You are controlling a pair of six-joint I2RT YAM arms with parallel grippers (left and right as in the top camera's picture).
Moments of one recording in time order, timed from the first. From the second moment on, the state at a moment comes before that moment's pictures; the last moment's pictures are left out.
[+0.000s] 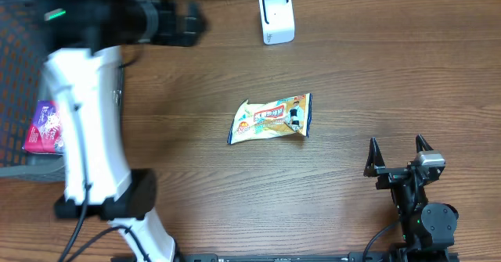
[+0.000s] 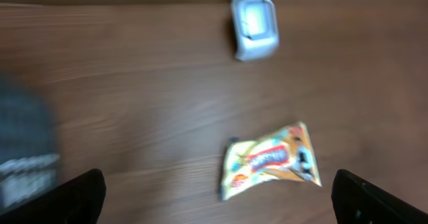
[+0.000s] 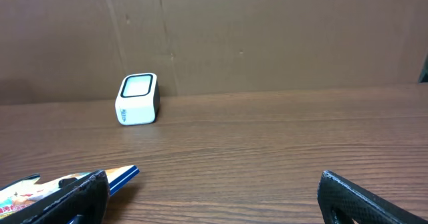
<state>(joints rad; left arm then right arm) 0.05 1.93 2.68 -1.67 0.31 0.00 0.05 0.01 0.02 -0.04 -0.03 0.09</state>
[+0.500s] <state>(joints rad) 0.66 1.87 2.59 -1.69 0.33 -0.03 0.05 0.01 0.02 -0.04 -0.03 0.09</state>
